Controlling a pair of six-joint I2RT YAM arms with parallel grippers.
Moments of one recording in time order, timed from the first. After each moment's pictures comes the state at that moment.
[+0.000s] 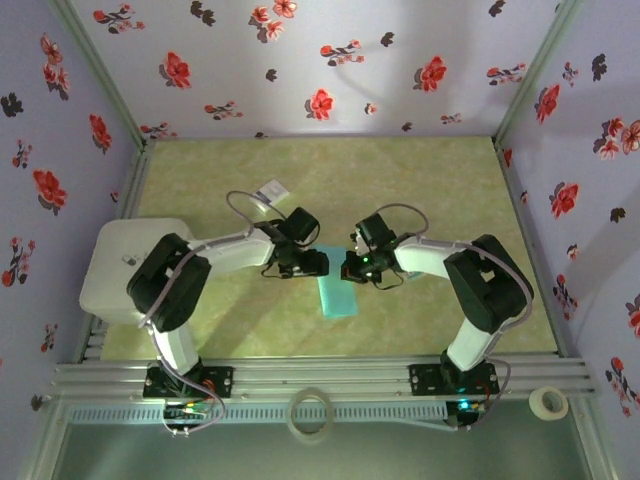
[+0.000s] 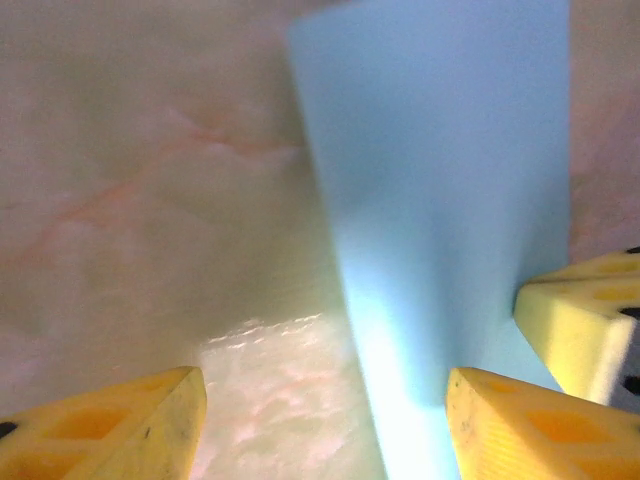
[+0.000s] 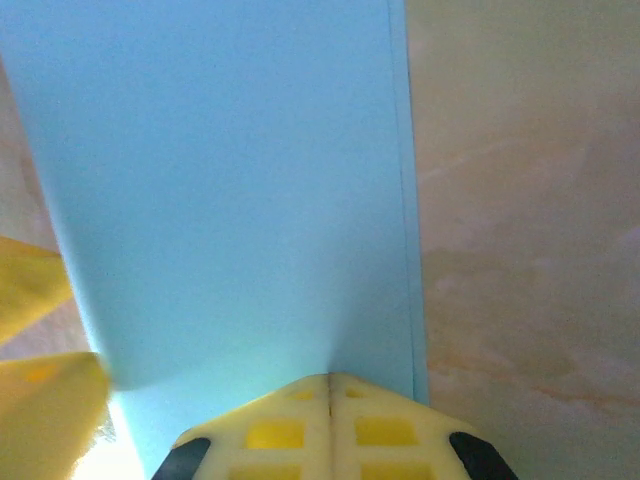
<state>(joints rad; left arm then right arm) -0.77 1.76 1.09 -0.50 0.16 -0.70 0.58 1.71 0.84 -0.28 -0.42 0.63</state>
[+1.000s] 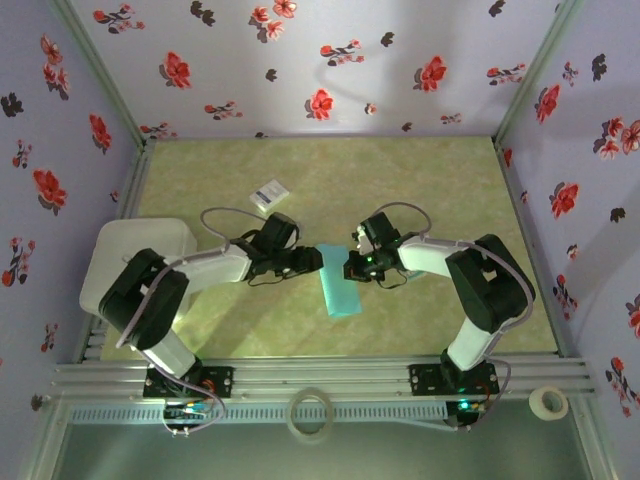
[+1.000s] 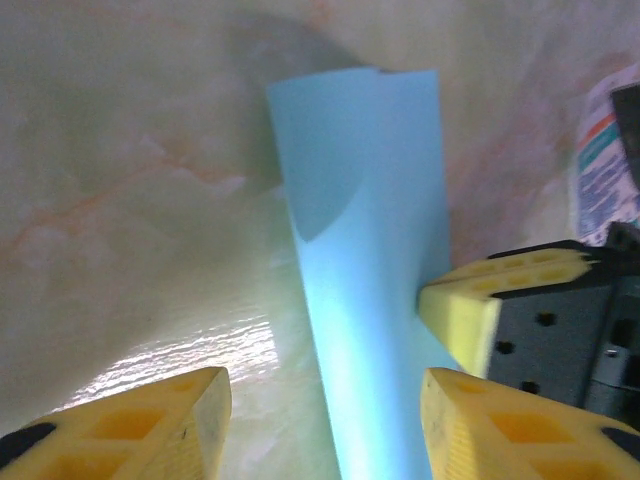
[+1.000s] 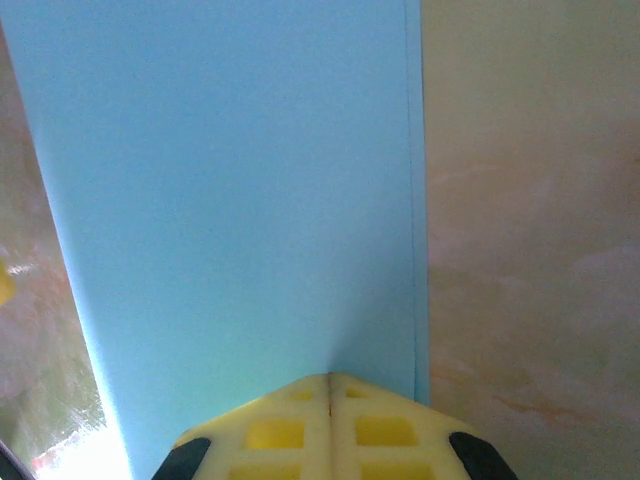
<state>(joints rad) -0.71 1.64 0.85 -0.14 0.30 -0.83 0.55 1.71 0.82 -0.26 -0.46 0.56</state>
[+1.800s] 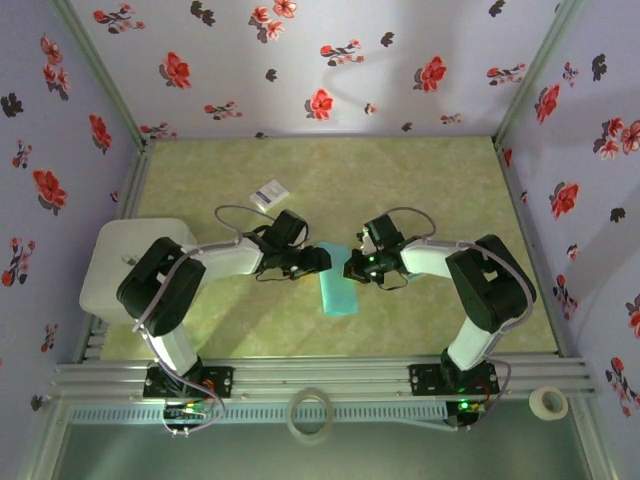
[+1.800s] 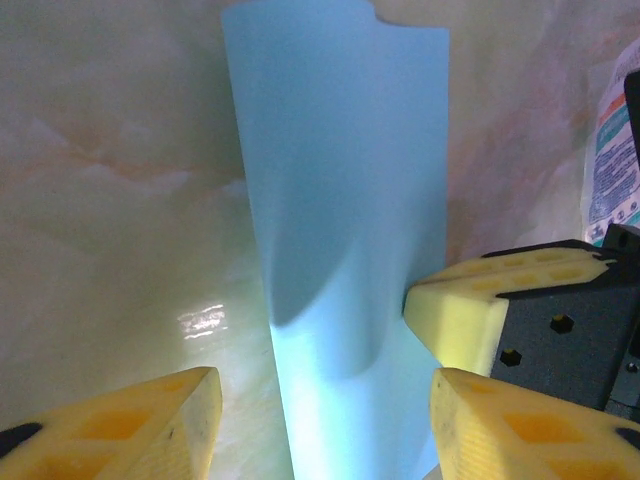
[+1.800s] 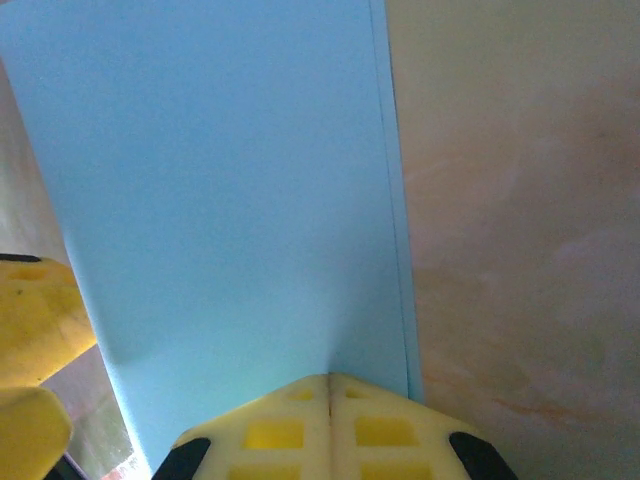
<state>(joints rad) -0.73 1.74 0.94 -0.18 0.36 -0.84 0.53 1.70 0.77 -0.16 -0.51 0.71</state>
